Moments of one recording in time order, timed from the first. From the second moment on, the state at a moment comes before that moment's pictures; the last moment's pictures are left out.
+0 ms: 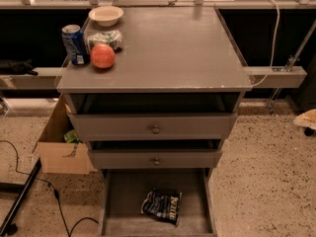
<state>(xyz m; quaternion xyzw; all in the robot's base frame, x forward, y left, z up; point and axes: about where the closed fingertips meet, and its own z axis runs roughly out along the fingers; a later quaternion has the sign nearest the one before) 0.336 -0.273 0.879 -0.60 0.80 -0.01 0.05</state>
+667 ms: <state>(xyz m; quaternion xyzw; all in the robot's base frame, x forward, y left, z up) 0.346 -0.269 0.889 -0.61 0.79 -0.02 0.06</state>
